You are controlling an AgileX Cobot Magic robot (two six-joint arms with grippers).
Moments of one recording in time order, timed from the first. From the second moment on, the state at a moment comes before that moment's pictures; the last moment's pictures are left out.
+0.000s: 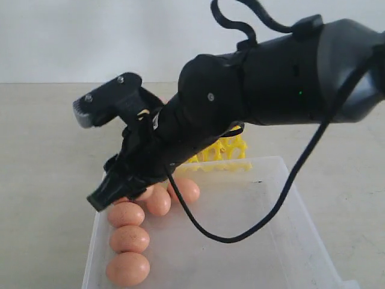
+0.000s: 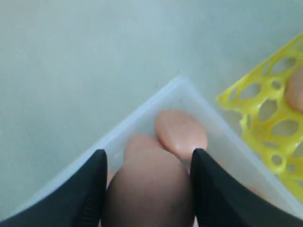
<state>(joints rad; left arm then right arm) 0.04 0.00 0.00 -0.14 0.10 0.26 0.76 1.76 -1.20 0.31 0.39 -0.34</state>
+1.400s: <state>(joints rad) 0.04 0.00 0.00 -0.14 0.10 0.26 0.29 2.15 -1.18 -0.91 -0.83 0.85</state>
